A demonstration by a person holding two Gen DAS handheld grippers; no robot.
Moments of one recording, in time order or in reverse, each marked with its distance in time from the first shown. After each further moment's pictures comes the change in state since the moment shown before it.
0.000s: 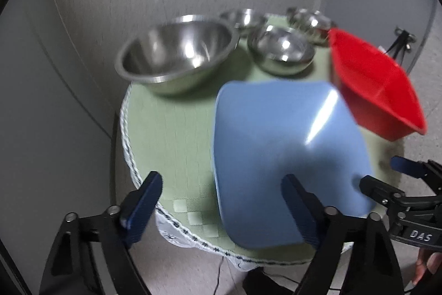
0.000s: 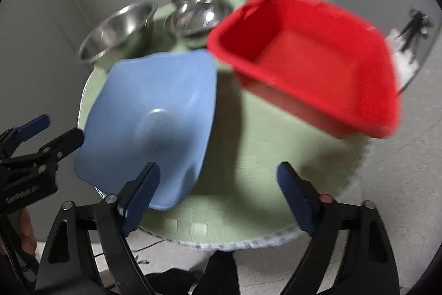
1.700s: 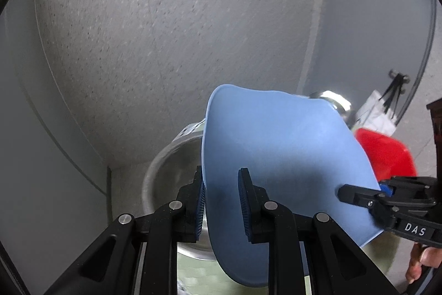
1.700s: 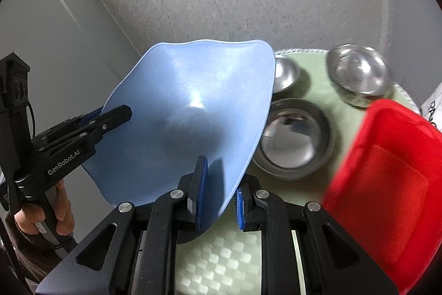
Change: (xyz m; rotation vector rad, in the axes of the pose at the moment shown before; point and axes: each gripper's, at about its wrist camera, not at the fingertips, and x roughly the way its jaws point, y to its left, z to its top) left arm 0.021 0.085 0.126 0.067 -0.232 -0.048; right arm -0.009 0.054 0.150 -0.026 -0.123 0.300
